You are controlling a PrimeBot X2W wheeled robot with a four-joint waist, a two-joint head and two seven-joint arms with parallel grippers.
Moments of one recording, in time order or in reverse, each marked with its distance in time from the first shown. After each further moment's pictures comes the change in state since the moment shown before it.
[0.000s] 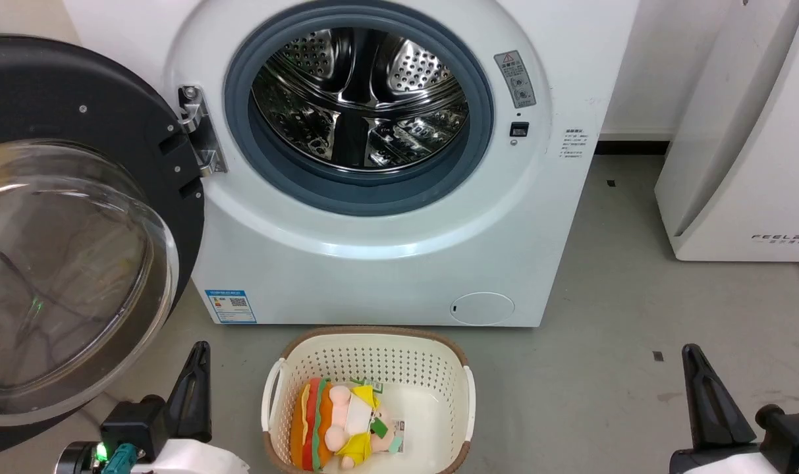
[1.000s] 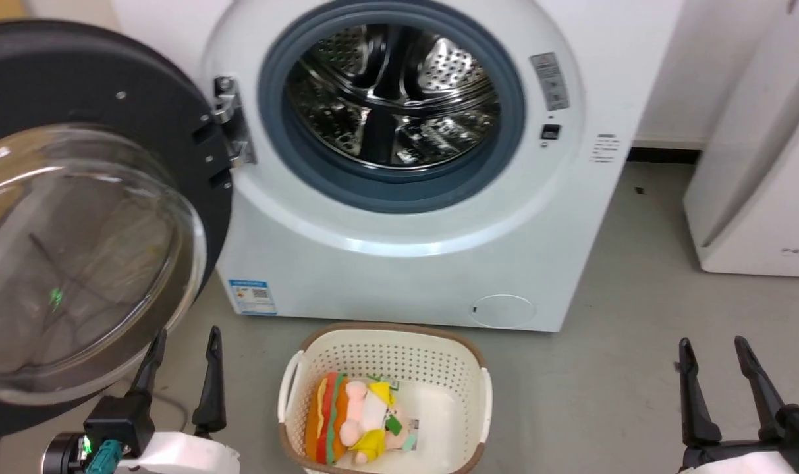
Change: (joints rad) left arm -0.025 0.010 0.016 -0.007 -0.012 -0.018 -0.038; right arm -0.009 0.000 -0.031 -0.001 0.004 0.000 -0.036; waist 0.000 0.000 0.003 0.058
